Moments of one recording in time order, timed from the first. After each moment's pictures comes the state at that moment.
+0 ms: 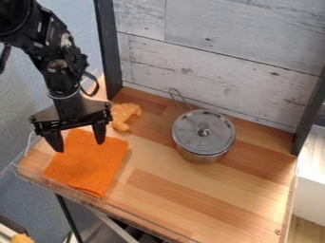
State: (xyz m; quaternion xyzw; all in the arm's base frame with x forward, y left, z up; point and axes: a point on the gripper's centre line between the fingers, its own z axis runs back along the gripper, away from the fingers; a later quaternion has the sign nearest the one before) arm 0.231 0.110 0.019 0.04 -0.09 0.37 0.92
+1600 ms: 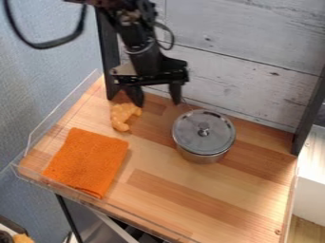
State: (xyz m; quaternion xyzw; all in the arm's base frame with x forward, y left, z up) arm 0.330 0.020 0.055 -0.08 -0.15 0.18 0.97
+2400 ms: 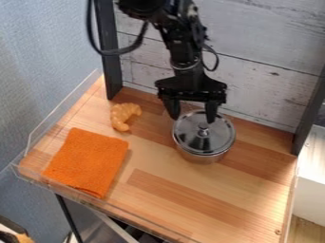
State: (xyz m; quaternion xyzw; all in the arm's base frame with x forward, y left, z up) arm 0.358 -0.022 0.016 -0.06 -0.10 0.09 0.99
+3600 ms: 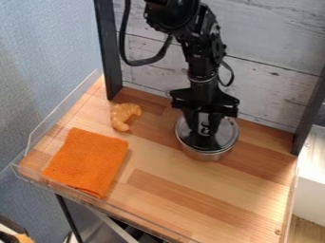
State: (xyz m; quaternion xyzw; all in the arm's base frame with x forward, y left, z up) arm 0.365 -0.035 -0.009 -0.05 -0.08 0.08 0.99
